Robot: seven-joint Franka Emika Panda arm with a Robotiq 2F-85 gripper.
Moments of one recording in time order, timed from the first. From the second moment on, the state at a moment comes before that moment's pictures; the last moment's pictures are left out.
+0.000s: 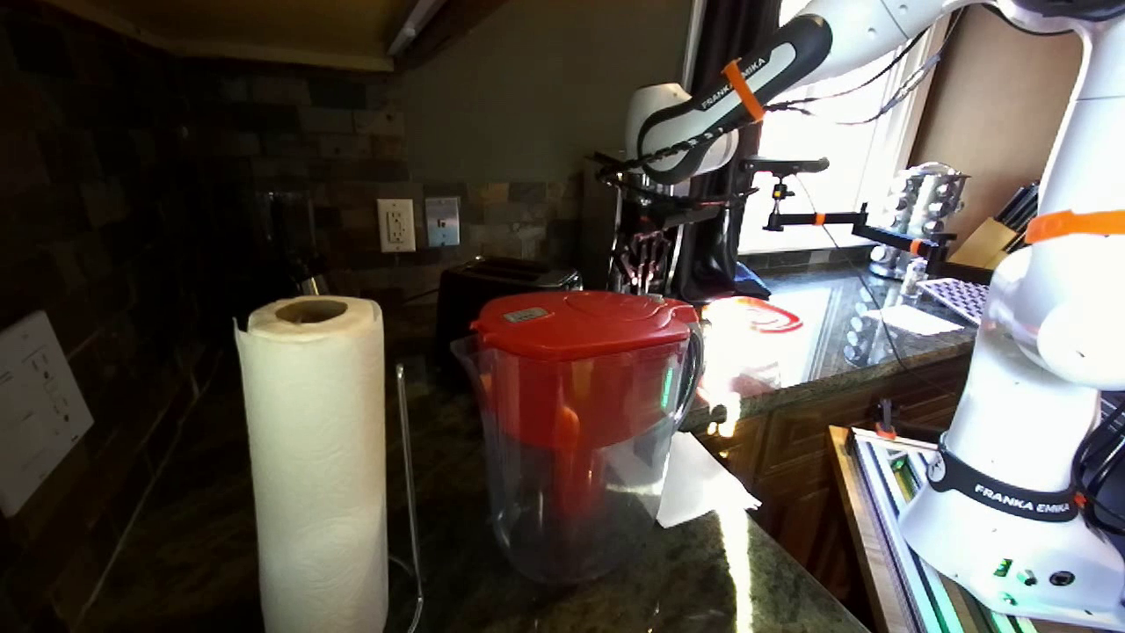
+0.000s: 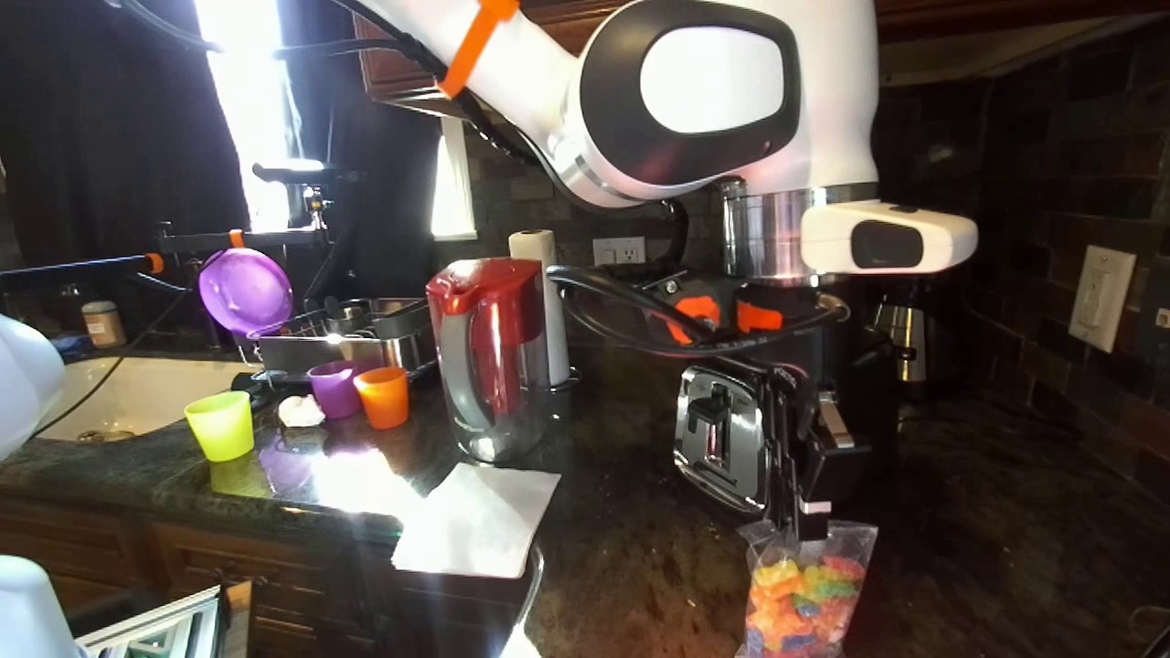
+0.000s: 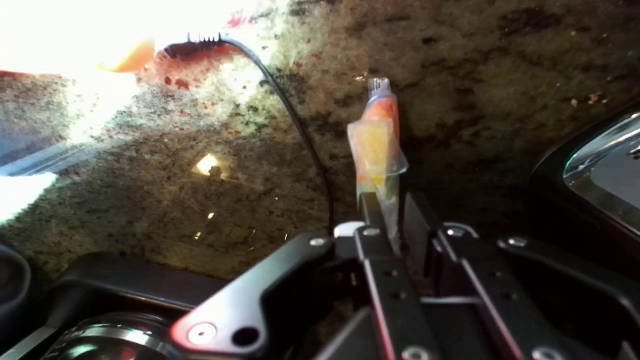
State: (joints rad) arm -0.21 0.01 -0.20 -2.20 -0.13 2.26 0.24
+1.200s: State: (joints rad) arm -0.20 -0.04 -0.19 -2.17 -0.14 2.25 0.25
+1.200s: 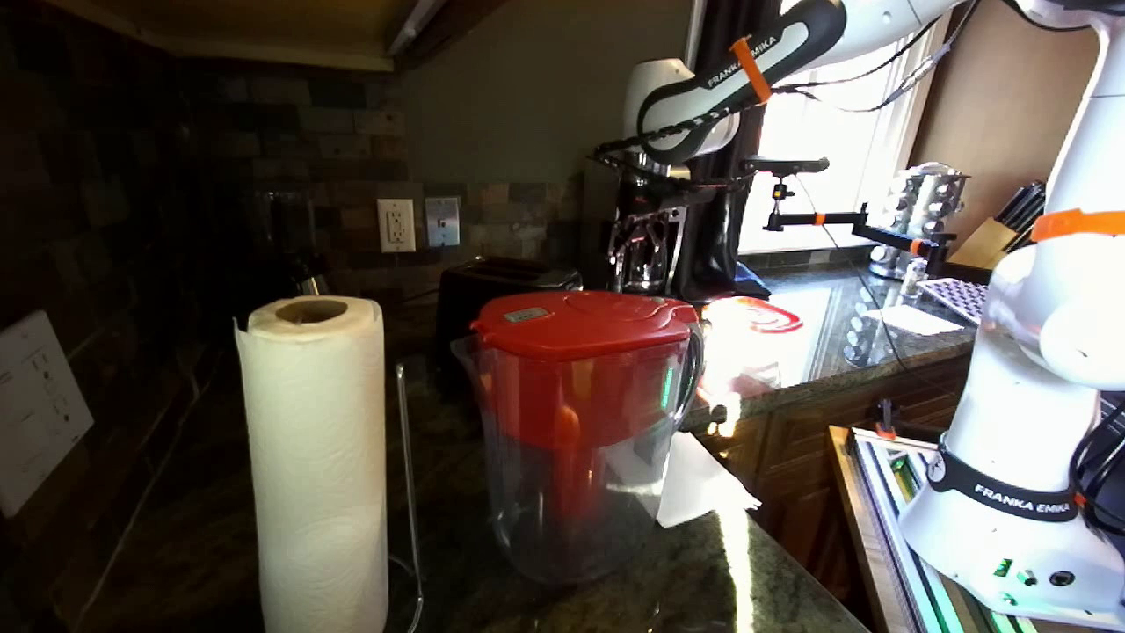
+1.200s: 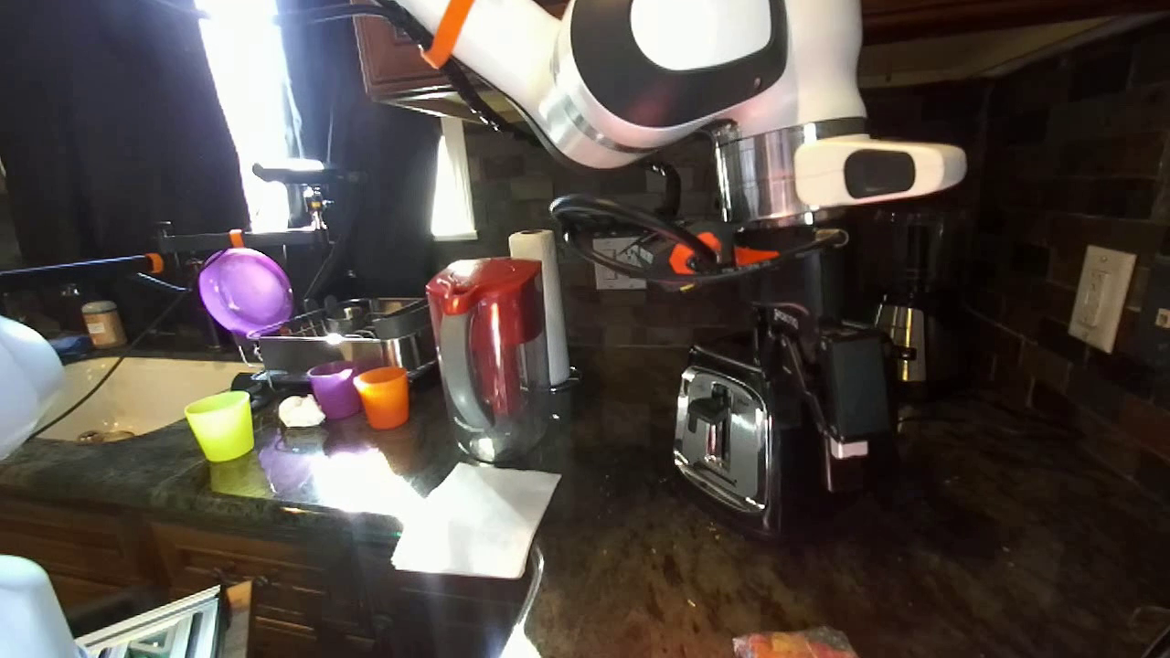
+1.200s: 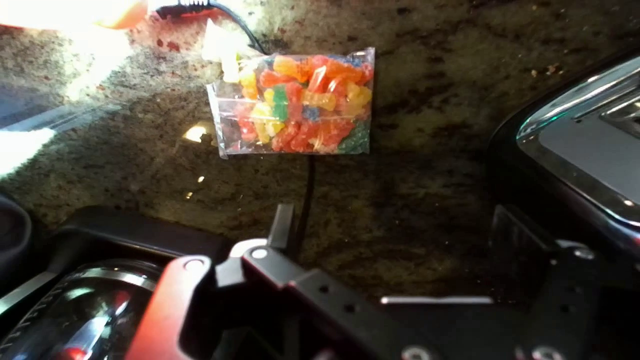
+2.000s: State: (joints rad) arm -0.20 -0.28 -0.16 -2.15 -0.26 2.04 0.18
